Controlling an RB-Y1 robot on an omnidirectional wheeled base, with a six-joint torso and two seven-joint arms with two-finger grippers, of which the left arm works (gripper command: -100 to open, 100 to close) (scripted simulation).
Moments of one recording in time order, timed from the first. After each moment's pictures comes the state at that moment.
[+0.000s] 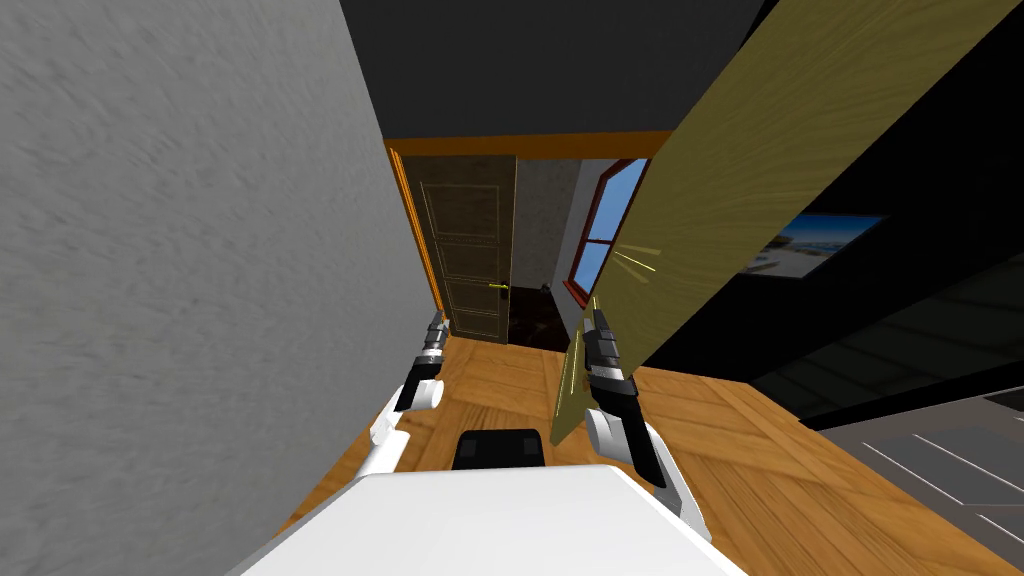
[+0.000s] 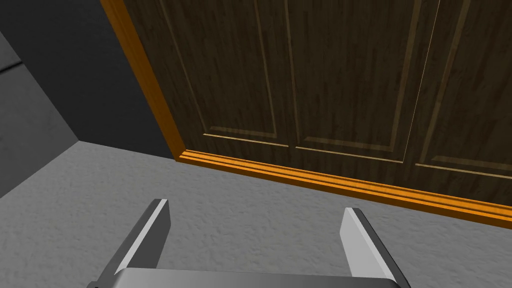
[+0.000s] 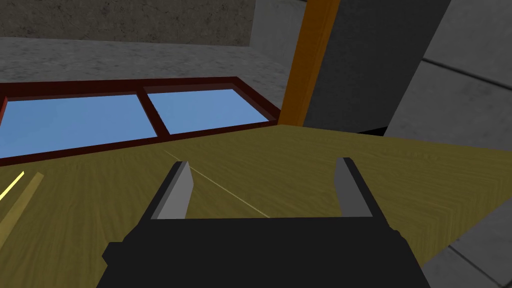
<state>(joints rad) 0.10 0.08 0.03 -1.56 0.11 -0.53 -0.14</state>
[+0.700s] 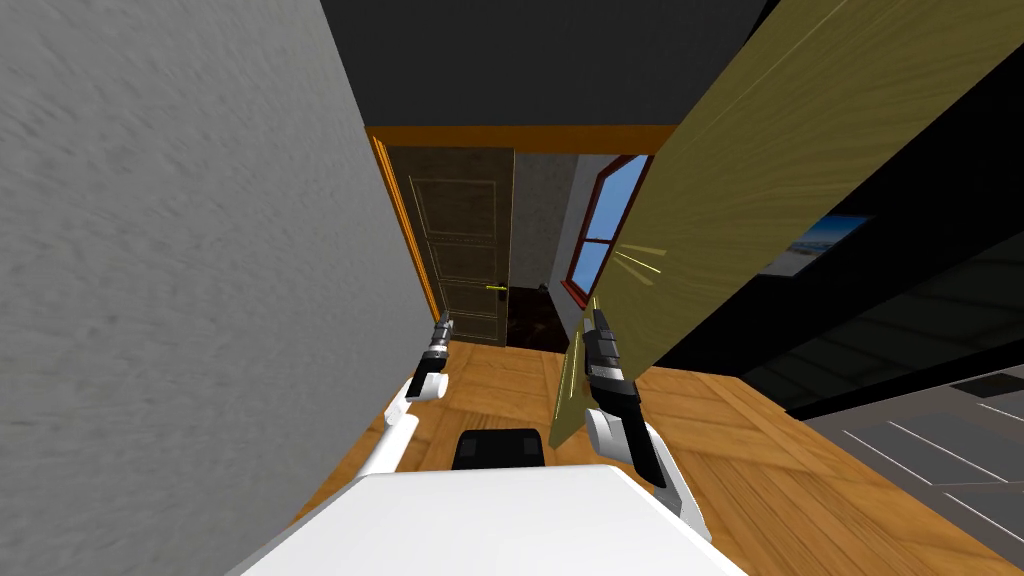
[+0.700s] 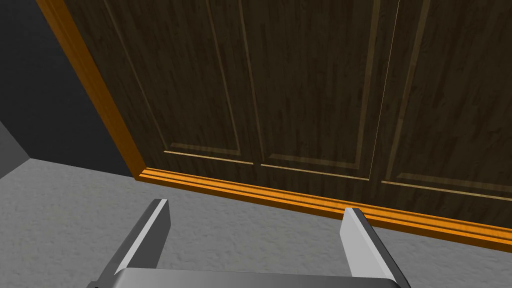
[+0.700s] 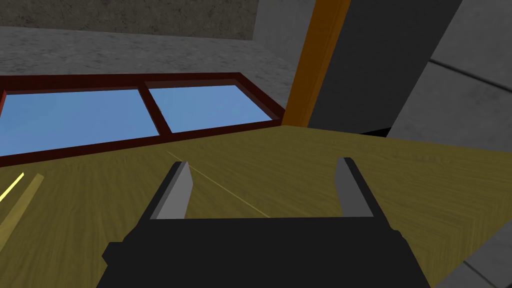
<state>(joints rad) -0.02 0.08 0.06 -1.38 0.12 -0.52 -0.14</state>
